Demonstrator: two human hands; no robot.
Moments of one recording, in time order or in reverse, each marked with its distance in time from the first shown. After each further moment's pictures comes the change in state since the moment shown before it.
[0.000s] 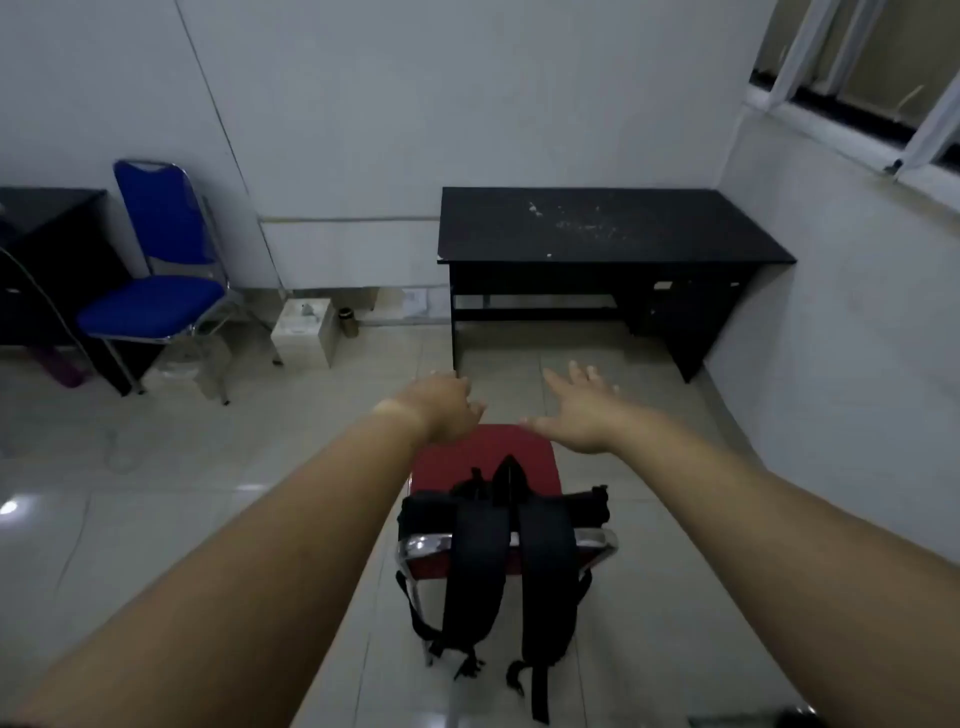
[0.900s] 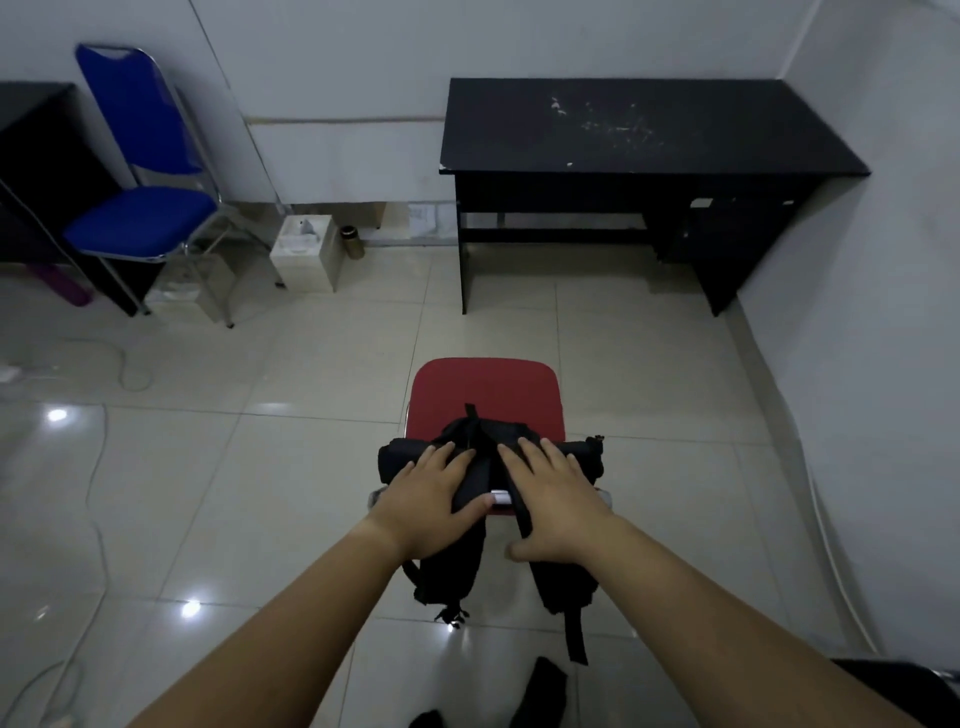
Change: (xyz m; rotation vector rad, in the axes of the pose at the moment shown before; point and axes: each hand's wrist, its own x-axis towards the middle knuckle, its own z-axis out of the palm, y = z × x) left_hand -0.008 -0.012 0.185 -0.194 -0.026 0.041; right_hand 0.006 0.053 0.153 -0.087 -0.153 -0.309
